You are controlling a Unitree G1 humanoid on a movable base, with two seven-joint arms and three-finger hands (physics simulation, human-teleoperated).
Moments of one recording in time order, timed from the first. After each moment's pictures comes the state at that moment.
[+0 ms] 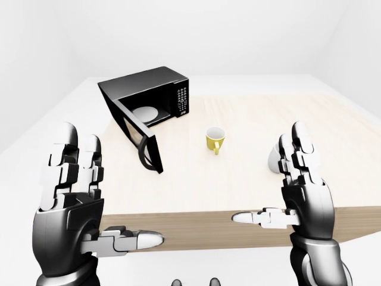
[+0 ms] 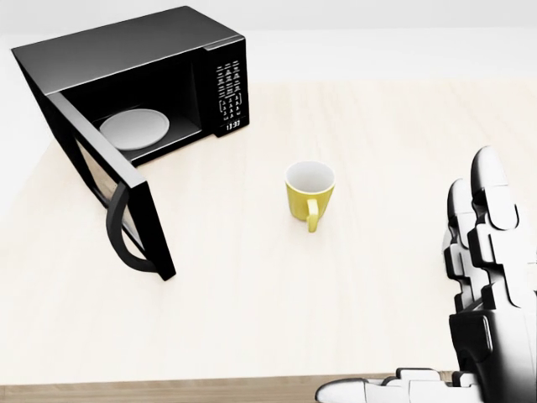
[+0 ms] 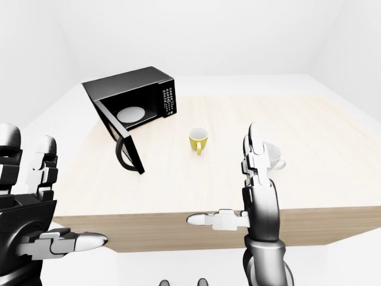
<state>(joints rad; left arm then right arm) 0.41 -0.09 0.15 -1.03 -0.11 0.09 -0.22 0.36 -0.01 0.07 -0.88 -0.17 0.09 0.02</state>
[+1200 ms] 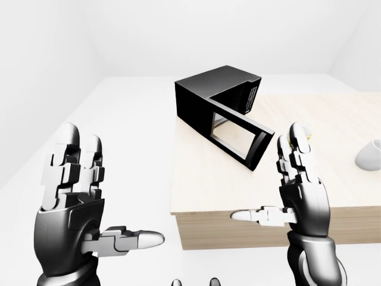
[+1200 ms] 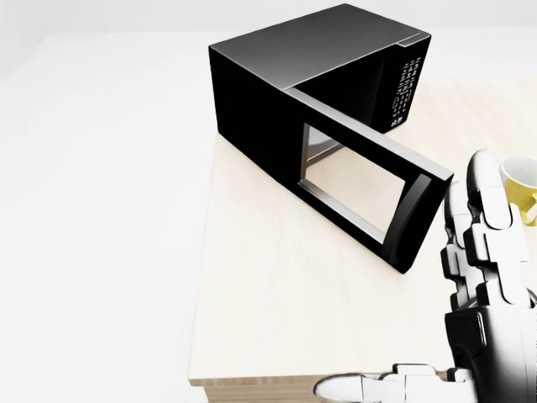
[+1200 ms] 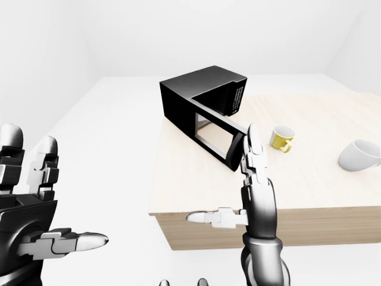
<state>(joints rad) 0.41 -0.09 0.15 -1.03 -0.11 0.09 -0.22 0.35 0.00 0.08 -0.85 -0.17 0.09 0.01</state>
